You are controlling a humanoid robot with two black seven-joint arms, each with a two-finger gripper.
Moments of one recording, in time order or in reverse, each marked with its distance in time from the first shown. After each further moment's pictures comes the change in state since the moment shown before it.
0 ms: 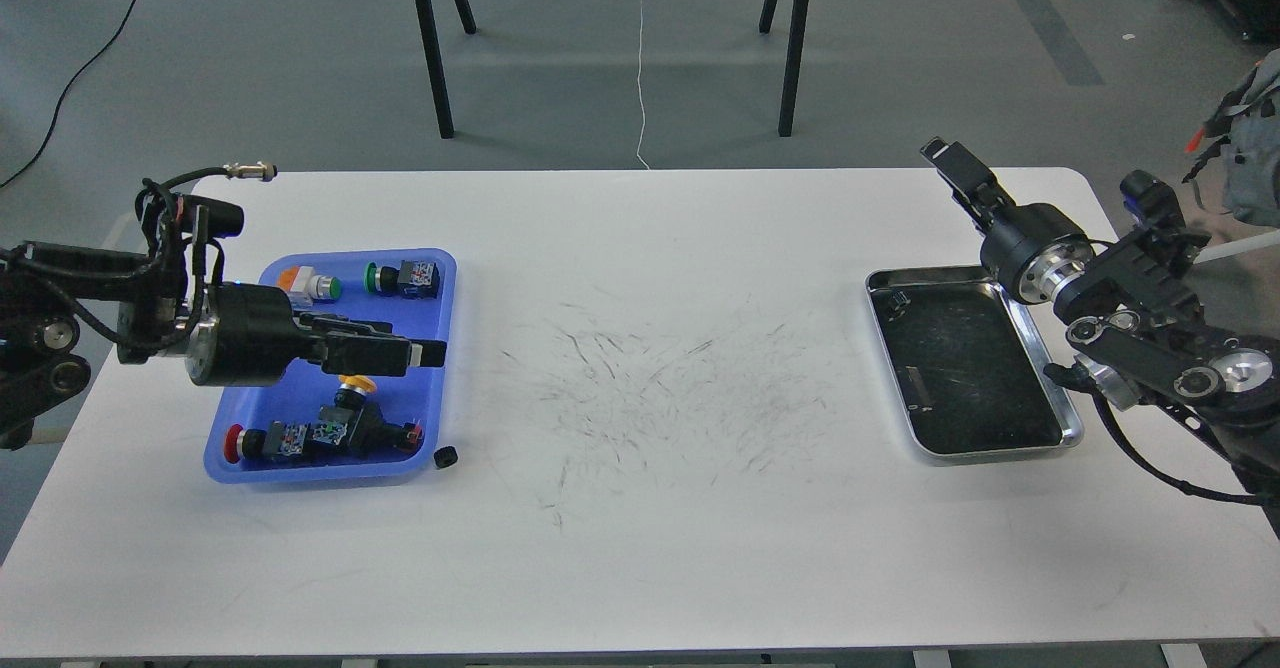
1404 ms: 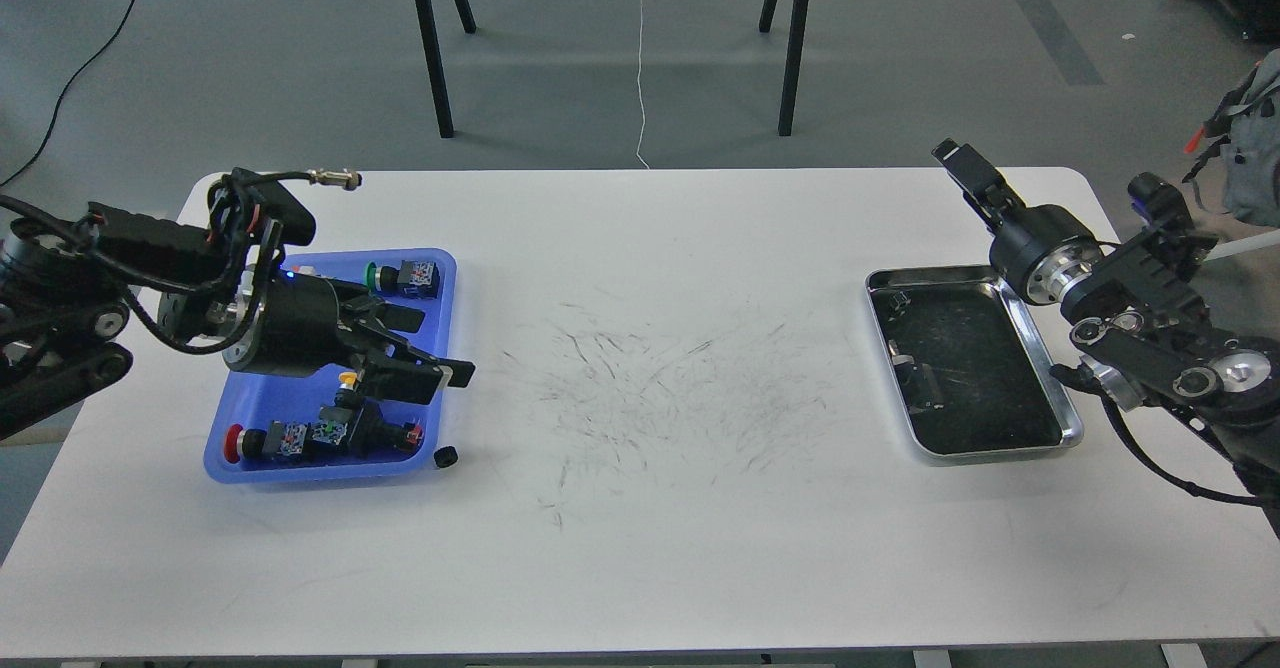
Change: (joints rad) left arm -0.105 -0.057 0.091 -0.054 0.288 0.021 0.000; right arm -0.003 0.012 -0.006 -0.048 -0.001 -0.001 0.006
